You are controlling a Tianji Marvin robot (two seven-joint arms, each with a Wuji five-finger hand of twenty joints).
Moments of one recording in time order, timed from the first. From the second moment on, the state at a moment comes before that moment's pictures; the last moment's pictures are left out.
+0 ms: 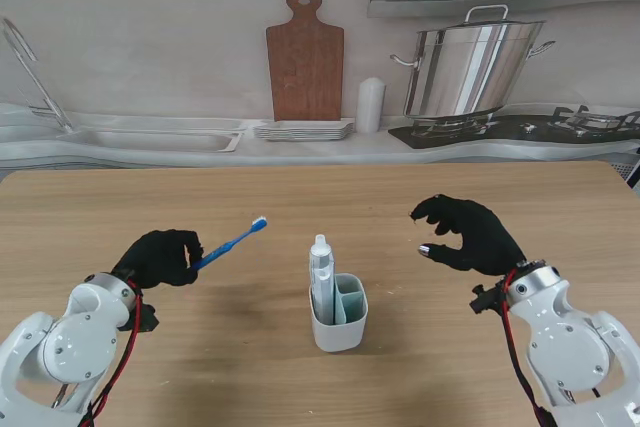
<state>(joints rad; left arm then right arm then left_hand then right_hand) 1.72 -1.07 -1.48 -1.81 0.59 0.06 -0.17 -1.73 -1.10 1.55 -1.79 -0.46 -0.37 0.00 0.50 -0.93 1.07 0.55 0.76 -0.07 1.18 0.61 1.19 0.04 0.98 0.94 1.23 0.08 1.44 1.15 0.95 0.14 1.85 0.77 0.12 -0.79 1.26 -0.03 0.60 0.03 0.81 0.31 0.80 0.35 0.64 0.33 0.86 0.40 0.64 0.48 0.32 0.58 1.18 0.39</state>
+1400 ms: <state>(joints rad) 1.70 -1.13 -1.33 -2.06 0.28 0.00 0.02 -1.45 -1.10 1.17 -1.88 -0.37 -0.14 0.06 0.54 -0.95 1.07 0.54 0.77 -0.04 1.17 0.61 1.20 0.06 0.98 0.94 1.24 0.09 1.46 1.14 0.96 0.15 1.86 0.77 0.03 -1.02 1.34 -0.15 0.33 0.16 0.92 0.33 0.76 0.31 0.88 0.42 0.96 0.27 0.95 0.61 0.53 0.47 1.36 0.57</state>
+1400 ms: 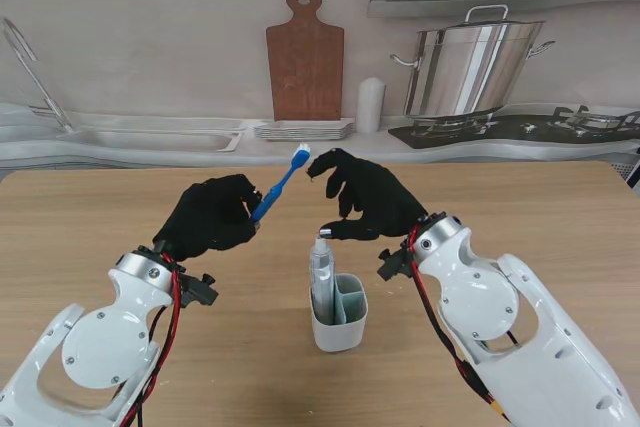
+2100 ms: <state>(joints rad) 1.66 -1.13 -1.27 -1.99 0.25 -0.04 0.02 -1.41 -1.13 1.08 -1.85 -0.36 -0.16 0.00 0.54 -0.95 1.07 0.54 0.77 -0.04 1.17 0.61 1.20 0.06 0.98 0.94 1.24 0.09 1.46 1.12 0.96 0.15 1.86 0.77 0.09 -1.07 1.39 -0.15 0.30 0.14 0.99 0.36 0.78 0.28 0.96 0.45 1.04 0.20 1.03 0.61 0.63 0.42 1.41 0.57</state>
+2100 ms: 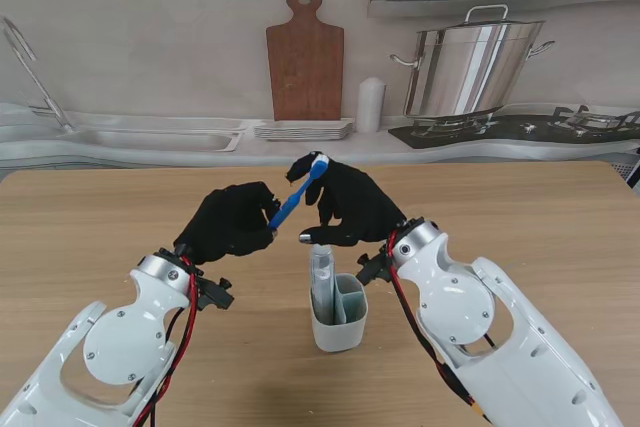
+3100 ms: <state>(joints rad) 1.61 -1.14 -1.22 -1.94 0.25 -0.06 0.03 -1.42 -1.15 1.06 -1.84 -0.28 -0.18 -0.04 0.54 -0.95 1.08 0.53 0.77 -0.04 1.17 0.61 1.20 0.06 0.98 0.94 1.24 0.09 1.46 1.12 0.97 0.15 1.86 0.77 0.31 -0.74 1.39 -0.15 0.54 0.02 1.21 0.27 1.08 0.17 1.08 0.54 1.29 0.10 1.26 0.68 0.90 0.39 1.57 0.51</state>
